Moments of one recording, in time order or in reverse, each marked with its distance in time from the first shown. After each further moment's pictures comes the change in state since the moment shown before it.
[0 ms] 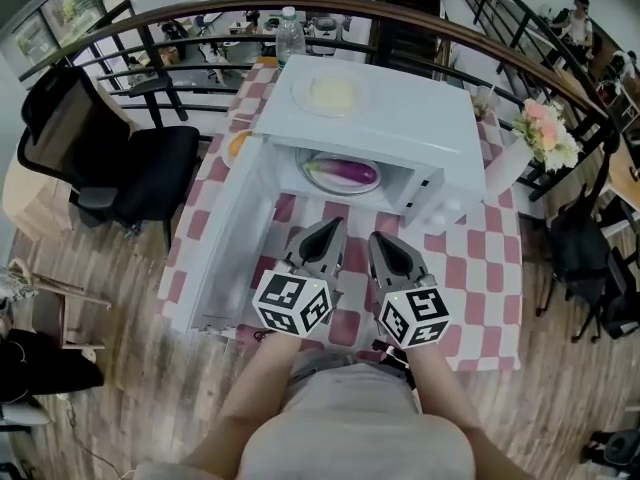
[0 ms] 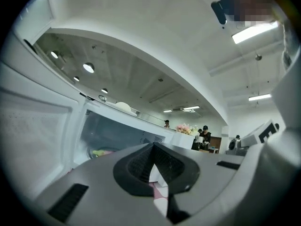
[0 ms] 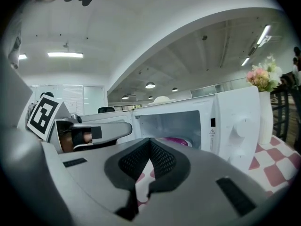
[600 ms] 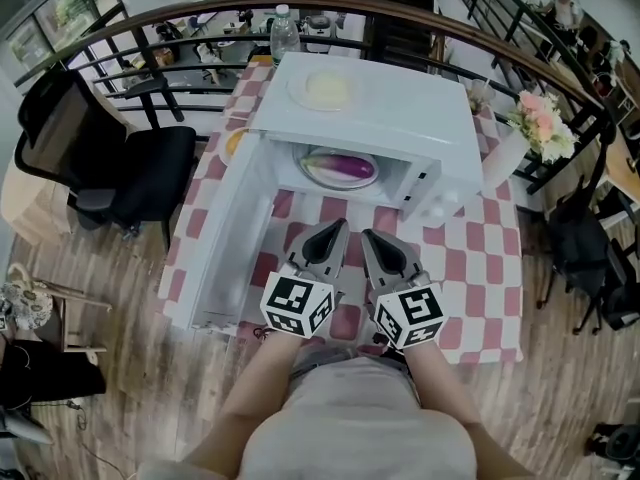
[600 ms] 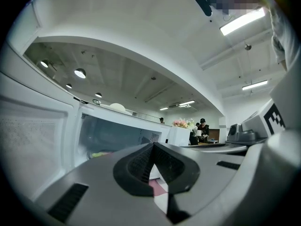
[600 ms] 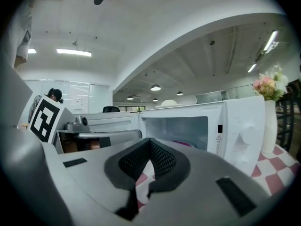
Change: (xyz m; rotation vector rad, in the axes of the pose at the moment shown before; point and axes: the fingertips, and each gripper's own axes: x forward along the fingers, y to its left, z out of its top) left arm -0.003 -0.010 -0.012 0.116 0.009 -0.026; right arm -0.003 0.020 0.005 -0.083 -0.036 0.038
